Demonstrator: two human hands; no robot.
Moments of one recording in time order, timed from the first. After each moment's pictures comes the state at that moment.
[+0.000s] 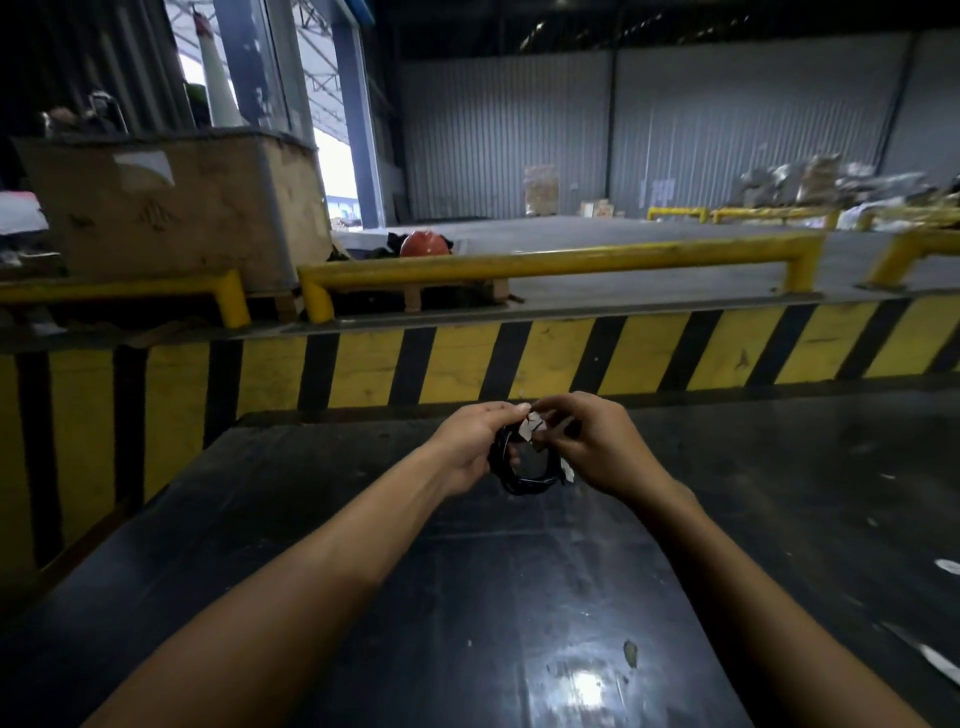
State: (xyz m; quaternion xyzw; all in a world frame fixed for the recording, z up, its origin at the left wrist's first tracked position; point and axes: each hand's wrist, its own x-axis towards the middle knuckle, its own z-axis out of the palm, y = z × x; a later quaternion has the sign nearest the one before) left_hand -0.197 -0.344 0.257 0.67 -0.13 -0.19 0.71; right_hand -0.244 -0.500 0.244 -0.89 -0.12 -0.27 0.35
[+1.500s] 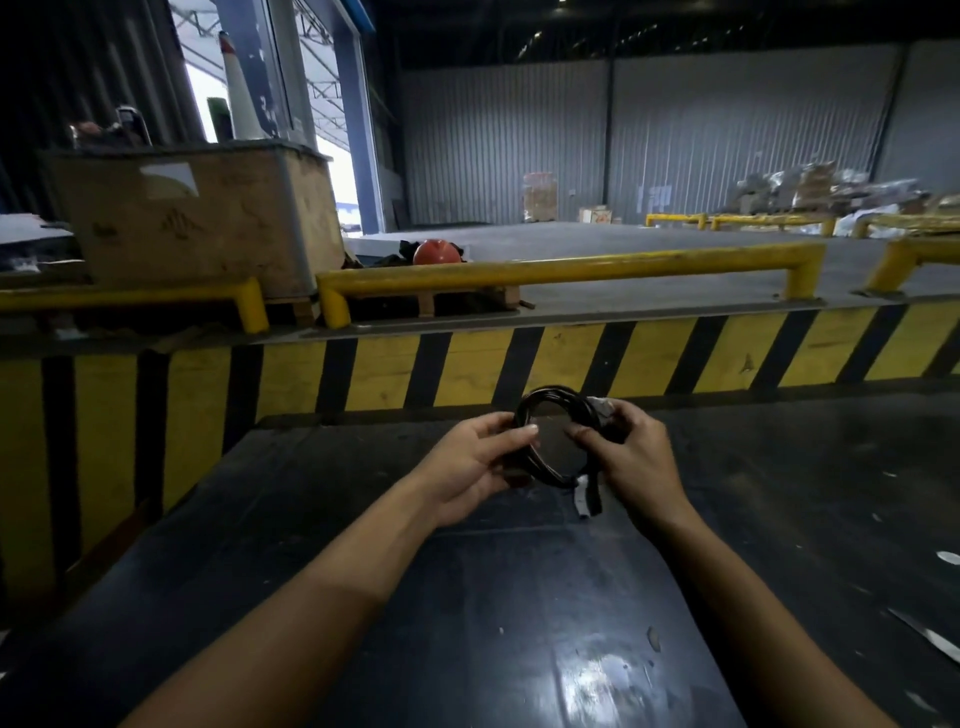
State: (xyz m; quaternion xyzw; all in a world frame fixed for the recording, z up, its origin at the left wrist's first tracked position) left_hand -0.239 -0.271 0.261 0.57 -0.21 -0.24 0.76; right_hand -0.290 -0.449 0.246 -0.74 -0.03 -0.30 0.60
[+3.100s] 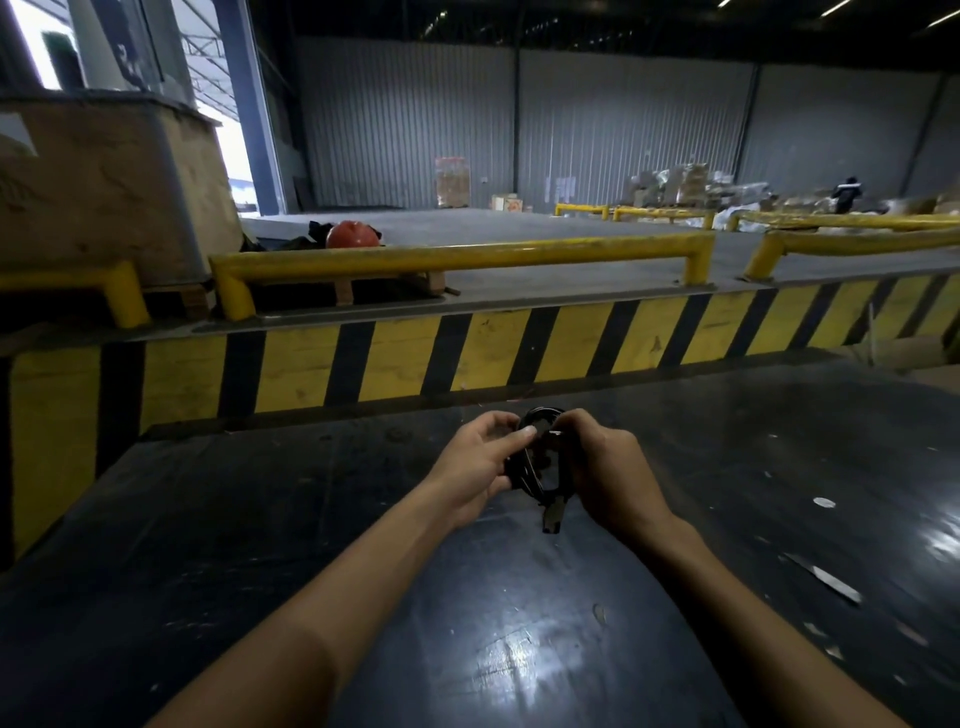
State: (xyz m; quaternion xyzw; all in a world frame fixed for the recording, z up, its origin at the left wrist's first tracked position) left_hand -0.219 -0.323 0.234 0.59 -0.22 -0.24 0.74; right_hand -0.298 -0.468 0.224 -0.90 -0.04 -0.38 0.22
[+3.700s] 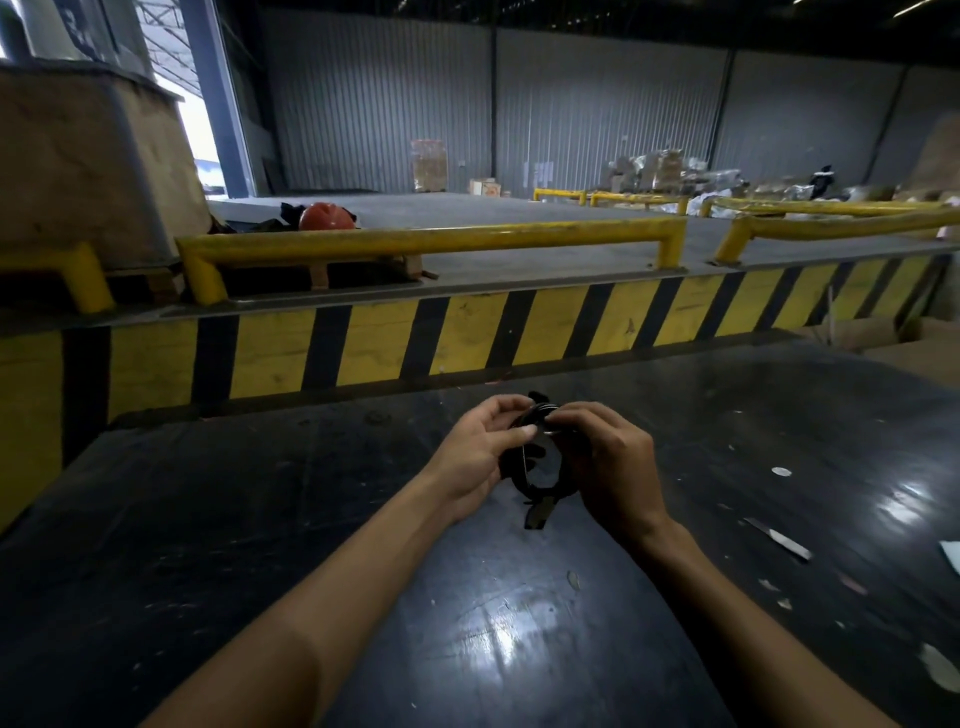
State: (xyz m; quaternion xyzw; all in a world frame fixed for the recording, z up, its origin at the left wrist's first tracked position) left_hand -0.256 -0.328 0.234 0.55 -0.28 -0.28 0.74; right_hand -0.338 -0.466 0.219 -0.85 -0.06 -0.49 0.19
